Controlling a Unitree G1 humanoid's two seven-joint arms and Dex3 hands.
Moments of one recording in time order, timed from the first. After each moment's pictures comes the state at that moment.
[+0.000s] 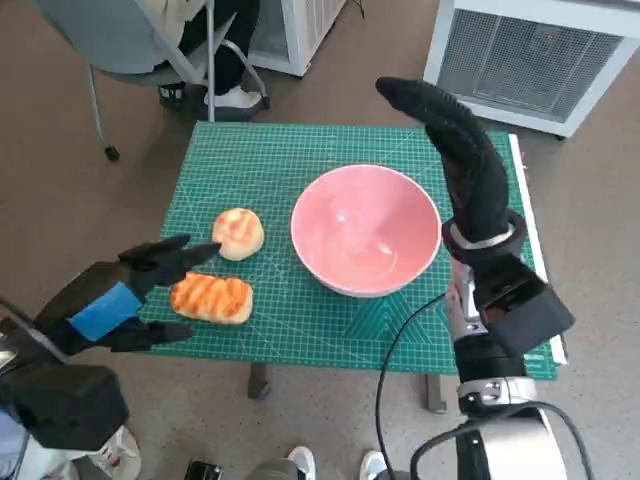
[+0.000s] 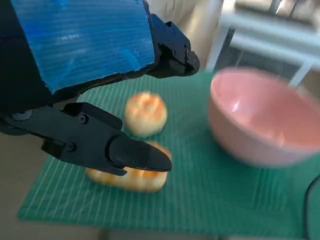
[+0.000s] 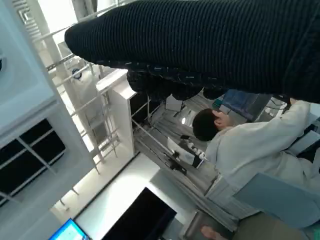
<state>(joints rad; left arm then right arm) 0.00 0.86 0.15 -0.40 0.18 0.05 -0.66 -0.84 -0.07 -0.08 0.76 0.11 -1.04 0.34</state>
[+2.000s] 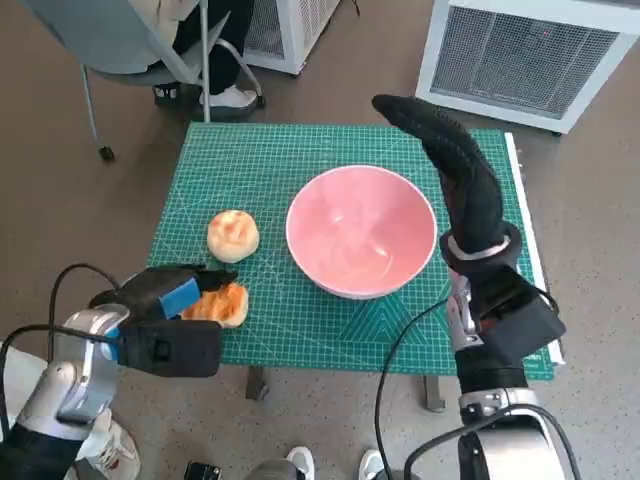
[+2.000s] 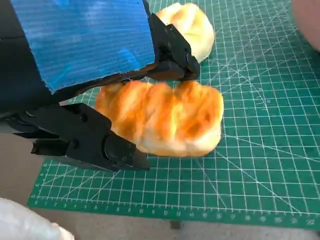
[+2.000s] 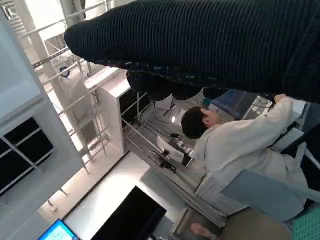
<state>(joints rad) -0.27 0.78 -0.24 0.00 0.57 0.09 -0.59 -0.80 -0.08 -0.06 0.74 0.11 -1.01 0.31</state>
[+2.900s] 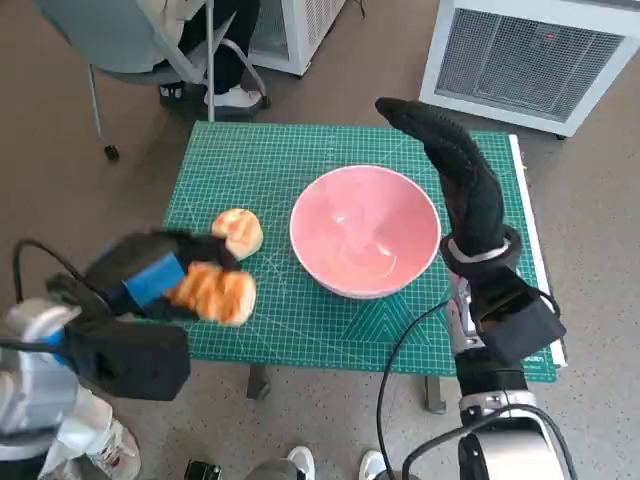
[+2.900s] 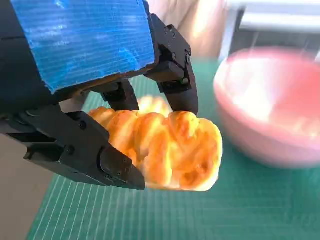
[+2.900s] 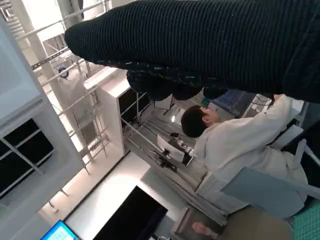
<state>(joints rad) -0.33 0.80 0.00 -0.36 0.37 0.10 -0.65 -0.79 -0.08 -0.06 0.74 0.12 -1.01 0.31</state>
